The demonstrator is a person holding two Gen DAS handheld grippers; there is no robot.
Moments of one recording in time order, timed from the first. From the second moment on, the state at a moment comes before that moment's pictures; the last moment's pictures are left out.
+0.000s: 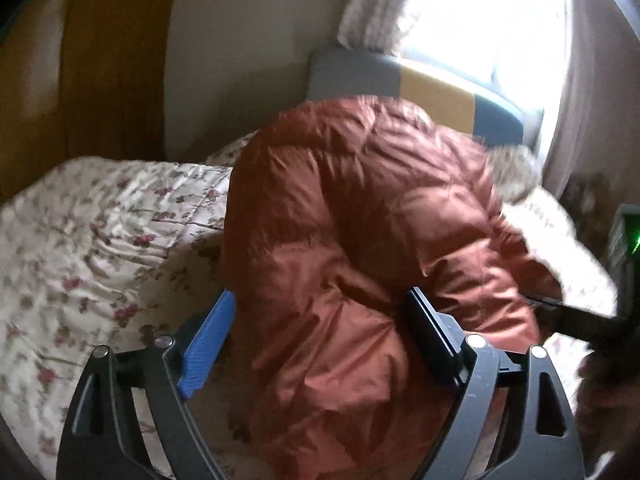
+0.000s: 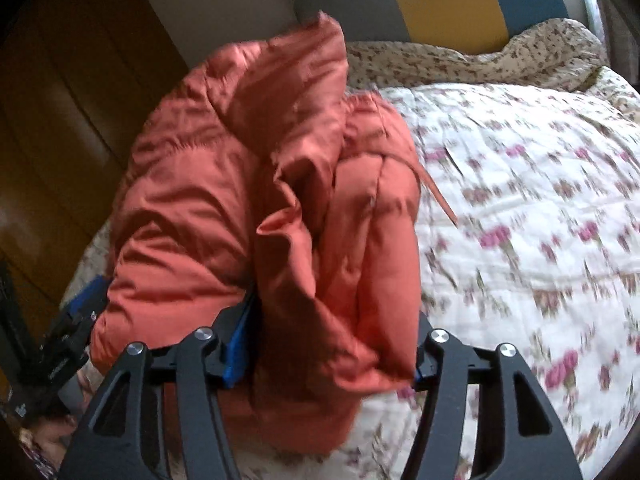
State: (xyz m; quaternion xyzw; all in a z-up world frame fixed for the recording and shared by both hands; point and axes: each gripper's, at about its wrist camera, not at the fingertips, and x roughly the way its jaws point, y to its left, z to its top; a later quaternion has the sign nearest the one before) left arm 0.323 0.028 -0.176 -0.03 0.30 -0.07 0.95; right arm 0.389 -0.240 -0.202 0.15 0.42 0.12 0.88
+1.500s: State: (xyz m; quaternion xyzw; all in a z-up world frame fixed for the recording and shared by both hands) left arm 0.172 0.008 -0.124 0.01 0.30 0.08 0.95; right arm 0.226 -0.212 -0.129 0.07 0.35 0.06 0.93
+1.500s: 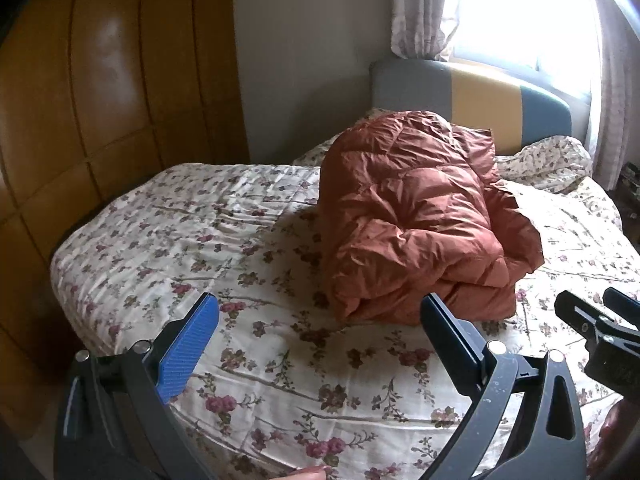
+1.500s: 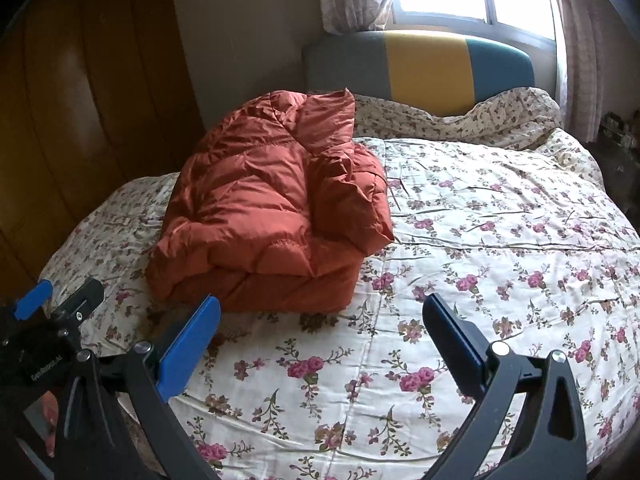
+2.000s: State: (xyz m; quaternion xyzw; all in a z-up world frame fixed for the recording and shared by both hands) left arm 0.172 0.010 -0.127 0.00 0.31 0.08 0.95; right arm 0.226 -0.209 -0.131 0.07 0.35 0.07 0.93
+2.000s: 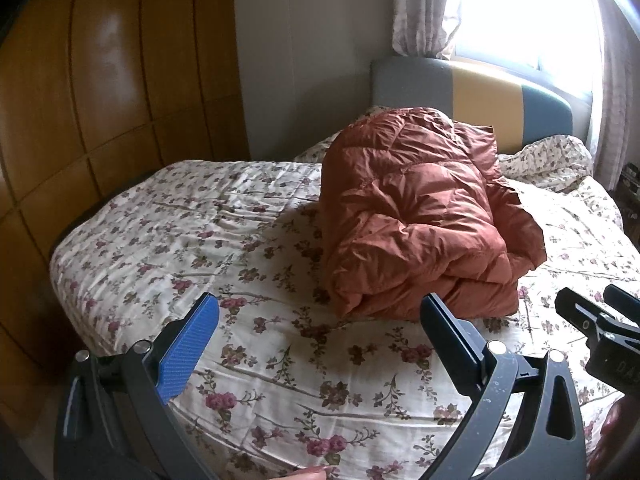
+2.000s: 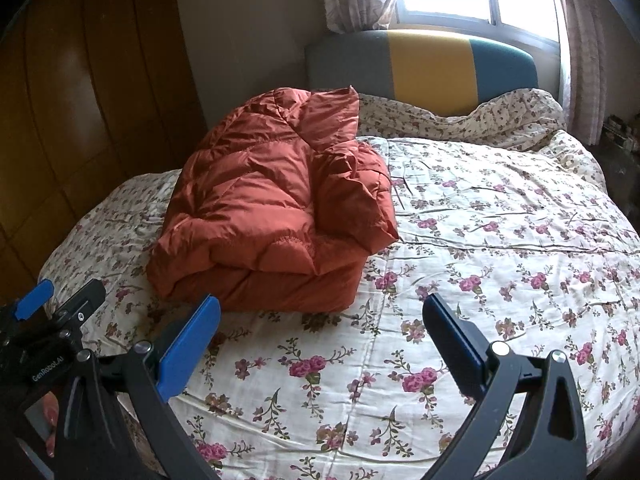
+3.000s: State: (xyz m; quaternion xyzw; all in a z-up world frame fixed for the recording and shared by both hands) left arm 0.175 0.005 -0.133 0.00 0.32 0.08 0.94; right arm 0.232 -0.213 -0.138 0.07 0.36 0.07 0.93
